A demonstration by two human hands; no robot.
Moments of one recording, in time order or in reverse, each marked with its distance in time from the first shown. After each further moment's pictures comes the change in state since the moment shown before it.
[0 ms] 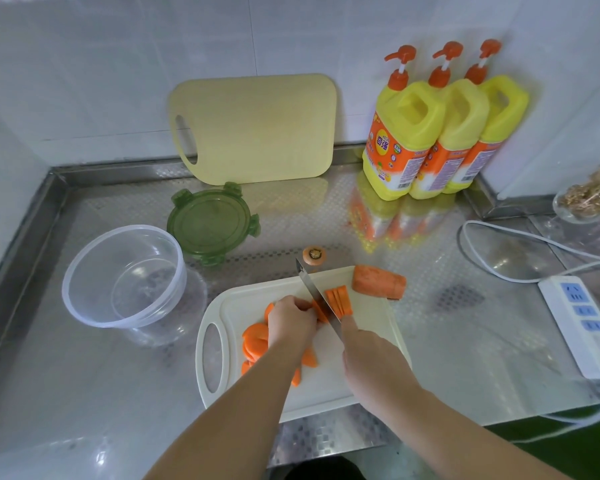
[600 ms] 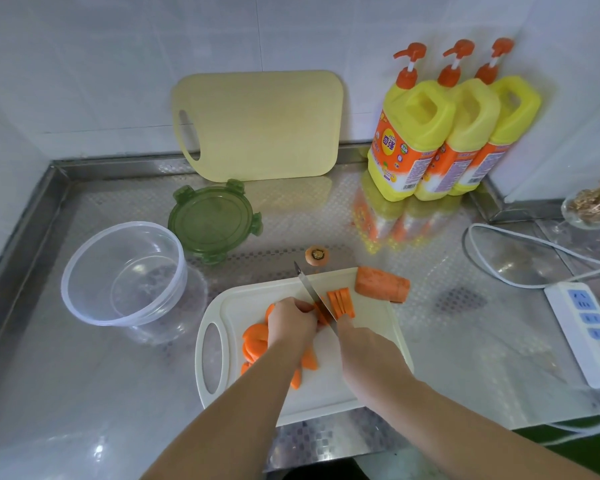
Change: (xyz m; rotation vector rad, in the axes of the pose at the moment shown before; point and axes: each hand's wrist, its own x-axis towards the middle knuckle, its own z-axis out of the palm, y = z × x) left_hand 0.002 -0.001 -0.001 -0.061 -0.019 -0.024; right_hand 0.015 -0.003 -0.002 -0.070 -0.043 -0.007
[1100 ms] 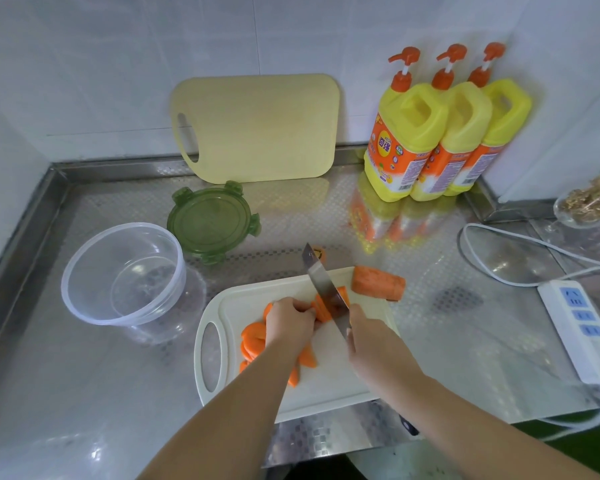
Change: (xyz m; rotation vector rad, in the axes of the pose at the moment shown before) left_hand 0.001 -0.002 0.000 0.013 -0.001 0.002; right_hand 0.002 0.015 -0.001 0.214 0.087 0.052
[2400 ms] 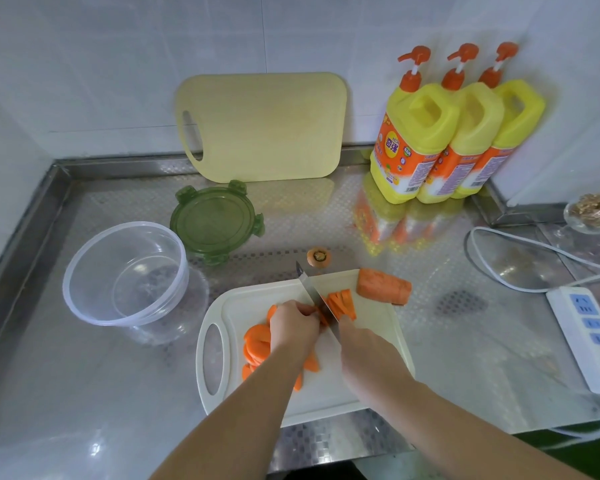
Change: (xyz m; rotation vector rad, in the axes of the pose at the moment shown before) left_hand -0.012 0.011 -0.003 0.041 0.023 0.003; right_hand 0.003 -0.015 0.006 -0.151 -0.093 -0.040
